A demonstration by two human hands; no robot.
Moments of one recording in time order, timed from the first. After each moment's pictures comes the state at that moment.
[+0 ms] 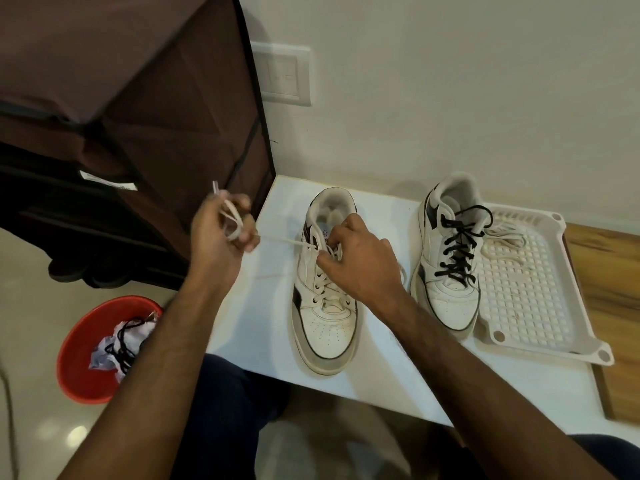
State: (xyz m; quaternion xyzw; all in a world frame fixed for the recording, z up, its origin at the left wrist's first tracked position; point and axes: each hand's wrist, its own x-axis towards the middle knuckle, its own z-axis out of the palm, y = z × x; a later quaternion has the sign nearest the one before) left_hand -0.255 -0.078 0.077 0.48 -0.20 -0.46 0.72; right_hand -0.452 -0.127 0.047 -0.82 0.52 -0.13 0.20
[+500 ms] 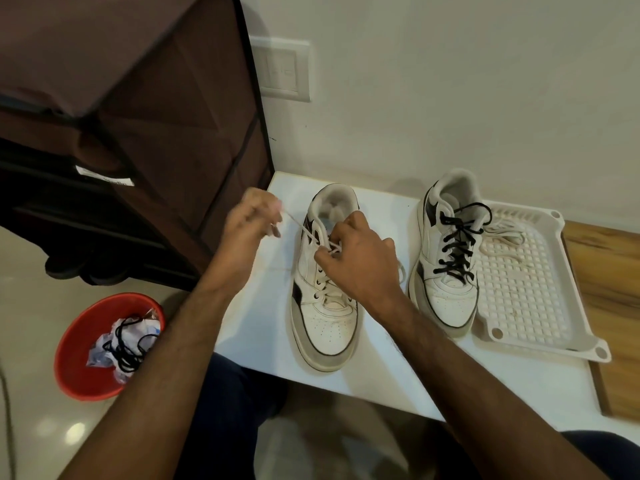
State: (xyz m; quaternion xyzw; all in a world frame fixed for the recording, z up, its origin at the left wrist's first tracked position) left_hand -0.266 -0.084 0.055 0.53 -0.43 -0.42 0.60; right_hand -0.451 -0.123 0.043 -0.81 0.54 -0.15 0.18
